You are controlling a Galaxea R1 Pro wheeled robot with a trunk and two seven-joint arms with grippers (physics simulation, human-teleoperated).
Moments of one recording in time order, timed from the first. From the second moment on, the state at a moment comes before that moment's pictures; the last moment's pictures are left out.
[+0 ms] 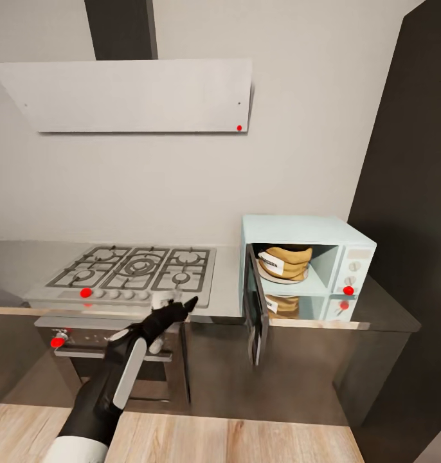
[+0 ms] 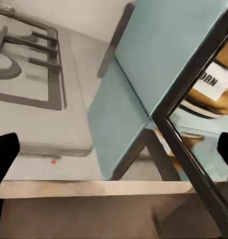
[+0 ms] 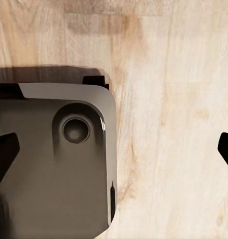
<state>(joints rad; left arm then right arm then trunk) -0.47 -0.09 -0.03 -1.28 0.30 0.43 -0.21 -0.15 -0.14 -0.47 0.03 0.45 -0.07 0.12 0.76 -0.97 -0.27</state>
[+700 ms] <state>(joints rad) -0.47 -0.11 -0.19 -1.30 0.30 0.44 -0.21 -0.15 -0.15 -0.47 0.03 0.45 -0.07 0.12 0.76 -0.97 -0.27</state>
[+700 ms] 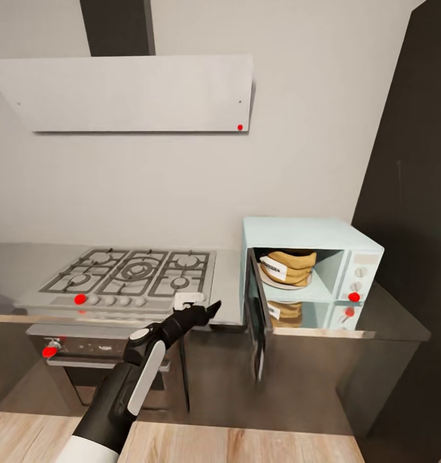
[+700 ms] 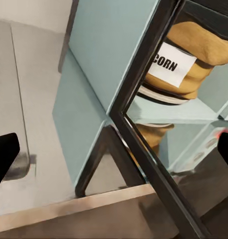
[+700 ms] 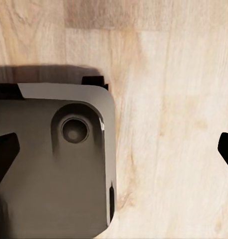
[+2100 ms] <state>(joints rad) -0.47 -0.11 -0.34 -1.26 0.29 0.43 -0.21 -0.15 -0.14 -0.47 0.03 0.44 -0.07 0.12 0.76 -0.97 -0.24</state>
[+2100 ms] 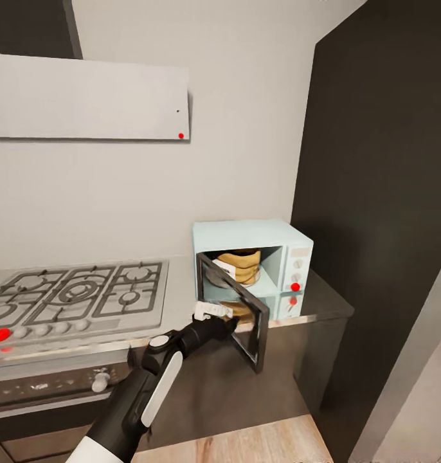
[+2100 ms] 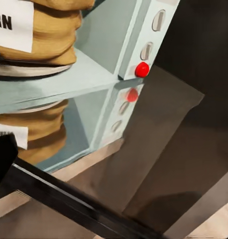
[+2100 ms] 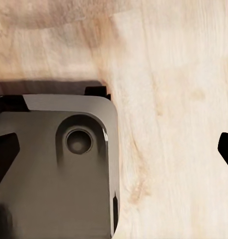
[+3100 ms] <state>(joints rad) -0.47 -0.12 -0.37 -1.26 0.27 0.41 -0.01 -0.15 -0.14 -0.47 0.03 0.44 -0.07 0.12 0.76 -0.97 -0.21</state>
